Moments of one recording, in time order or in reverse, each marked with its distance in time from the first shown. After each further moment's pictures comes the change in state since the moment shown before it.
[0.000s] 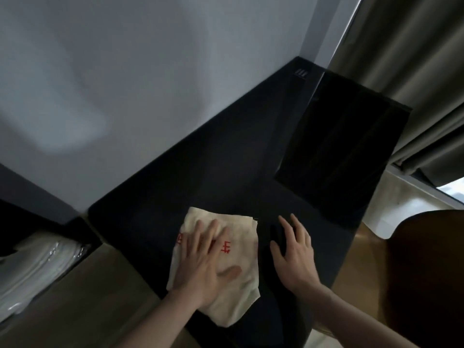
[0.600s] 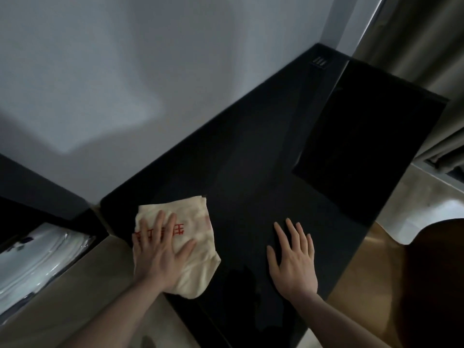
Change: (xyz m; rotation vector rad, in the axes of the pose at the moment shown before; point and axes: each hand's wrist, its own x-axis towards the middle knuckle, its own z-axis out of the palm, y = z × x) left_hand -0.008 -0.057 -0.015 -0.010 0.017 -0.471; right_hand 0.007 0.036 0.014 -0.262 -0.032 -0.135
